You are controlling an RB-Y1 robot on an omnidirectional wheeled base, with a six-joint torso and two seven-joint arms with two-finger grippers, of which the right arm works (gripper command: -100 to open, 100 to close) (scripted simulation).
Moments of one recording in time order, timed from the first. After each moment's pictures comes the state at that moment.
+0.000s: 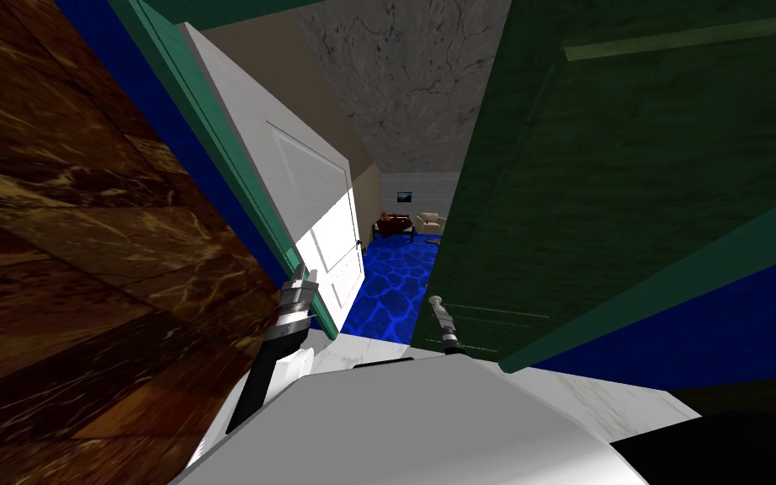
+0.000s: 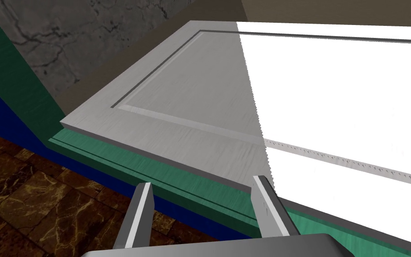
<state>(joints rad) 0.22 -0.21 0.06 -0.98 -0.32 -0.79 1.52</state>
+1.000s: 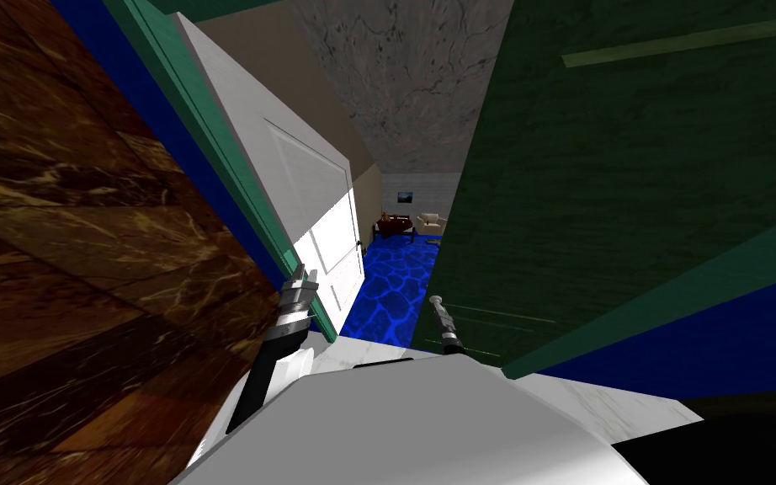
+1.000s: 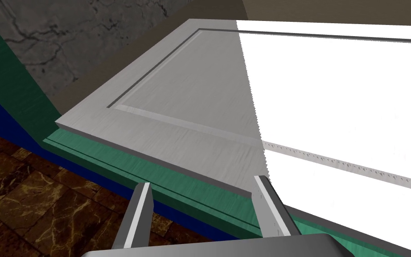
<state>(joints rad) 0.19 -0.20 0.04 -0.96 -0.34 -0.80 1.28</state>
